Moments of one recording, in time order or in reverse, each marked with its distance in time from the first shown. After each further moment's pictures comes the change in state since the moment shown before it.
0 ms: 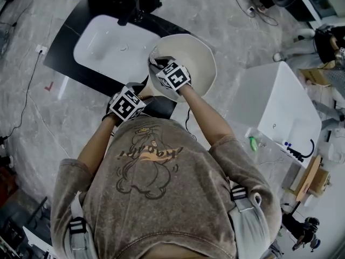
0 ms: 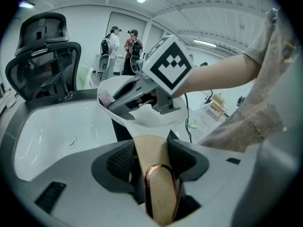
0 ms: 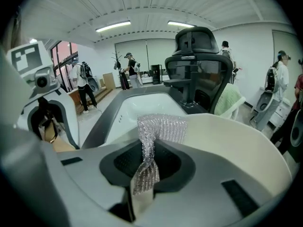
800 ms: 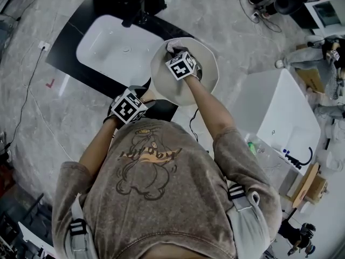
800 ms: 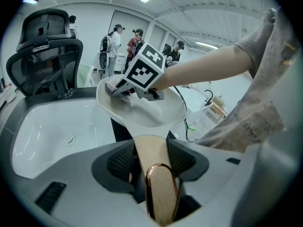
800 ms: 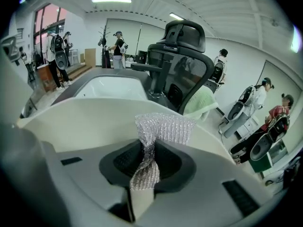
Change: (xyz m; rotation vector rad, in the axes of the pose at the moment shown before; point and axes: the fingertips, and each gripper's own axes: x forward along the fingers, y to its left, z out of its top) left arm 0.001 -0.002 0.003 -0.035 -0.002 -0.013; right arm 0.003 -0.108 -0.016 -0.103 0.153 -0.317
